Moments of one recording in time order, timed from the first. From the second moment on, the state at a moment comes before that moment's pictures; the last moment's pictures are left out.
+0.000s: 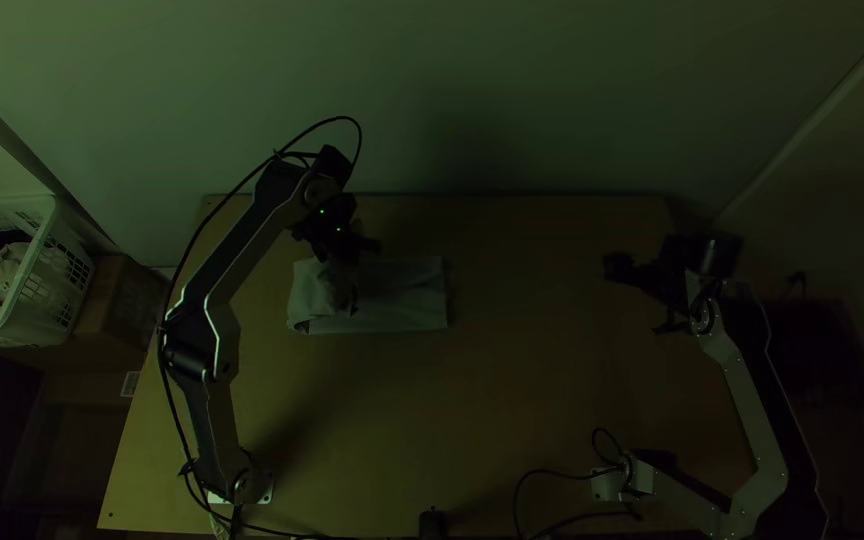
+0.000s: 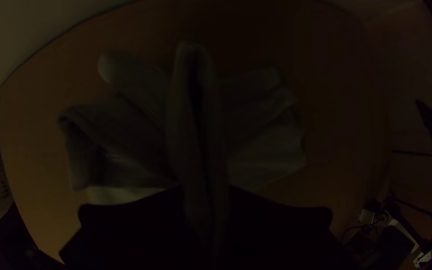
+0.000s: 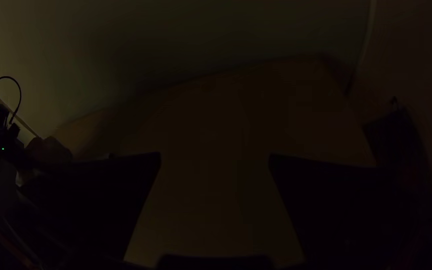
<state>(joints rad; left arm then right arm) -0.39 1.99 2.14 -1.39 0.11 -0.13 -0.05 1.16 1.03 -0.52 -0.20 0.20</state>
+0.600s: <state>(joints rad) -0.59 2.21 2.24 -1.22 0.09 -0.29 -0.04 1.10 0.93 -0.52 -0.20 0.21</state>
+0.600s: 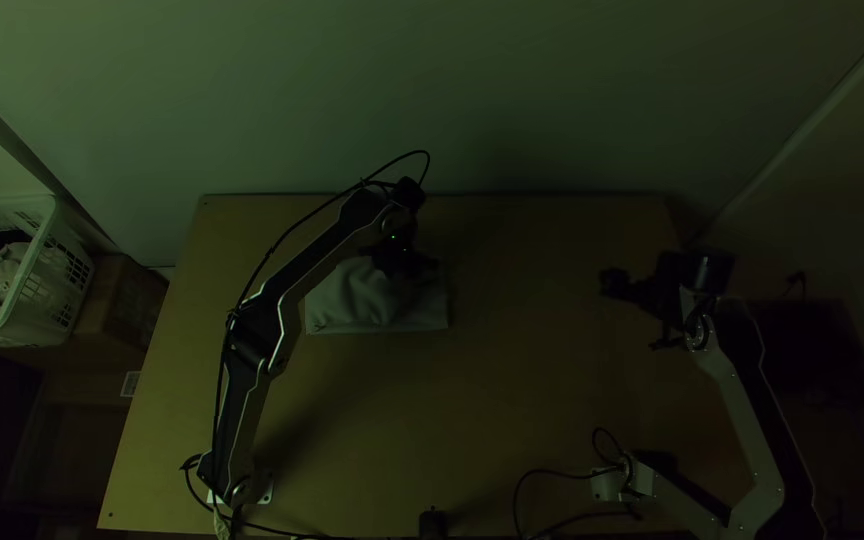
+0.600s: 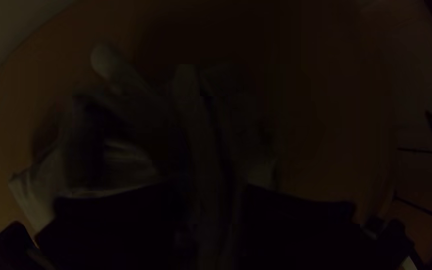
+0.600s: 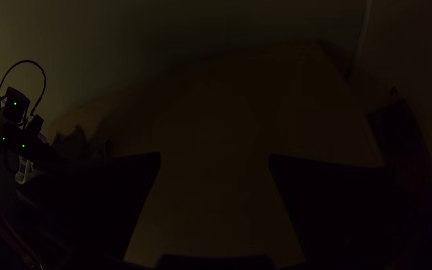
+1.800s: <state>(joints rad) -0.24 1.43 1.80 -0.94 0.09 -0.14 -0.01 1.03 1.21 -0.39 -0.07 -0.05</state>
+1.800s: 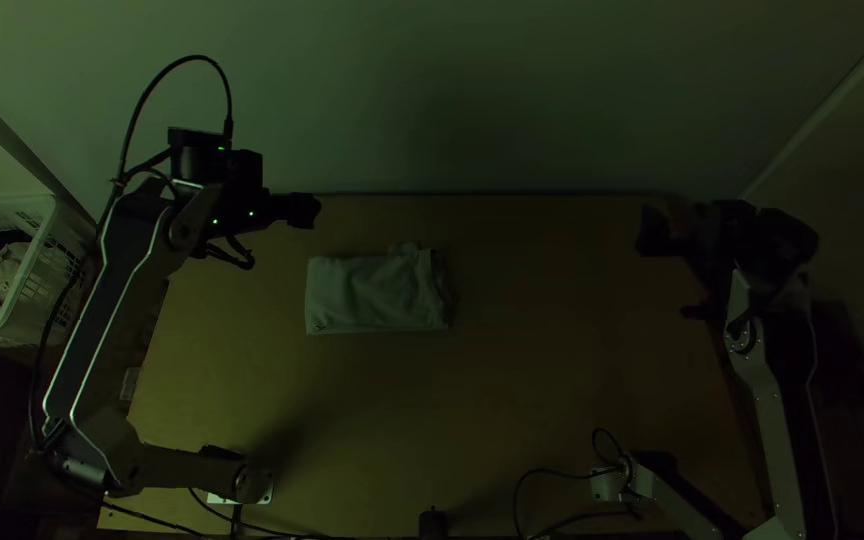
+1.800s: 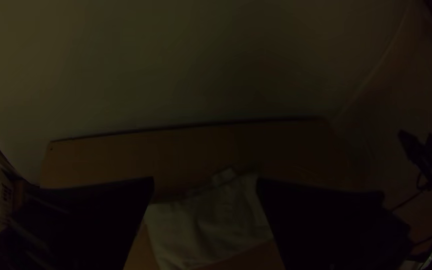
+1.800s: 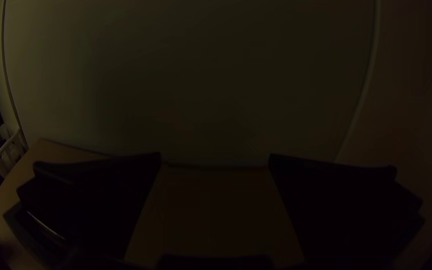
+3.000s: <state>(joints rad) 0.27 0.19 0.50 -0.18 0.07 0.07 0.00 0.23 0.62 -0.16 -0.06 -0.14</state>
